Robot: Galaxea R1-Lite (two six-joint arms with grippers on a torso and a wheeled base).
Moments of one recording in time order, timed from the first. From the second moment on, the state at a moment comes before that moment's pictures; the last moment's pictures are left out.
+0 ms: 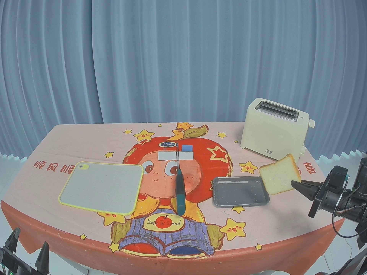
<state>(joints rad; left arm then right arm) 0.00 0.06 -0.02 0.00 0.00 0.00 0.22 1.47 -0.10 -1.08 0.38 -0.06</state>
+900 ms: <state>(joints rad) 0.00 0.06 -0.02 0.00 0.00 0.00 0.15 1.42 -0.18 -1.16 0.39 -0.14</state>
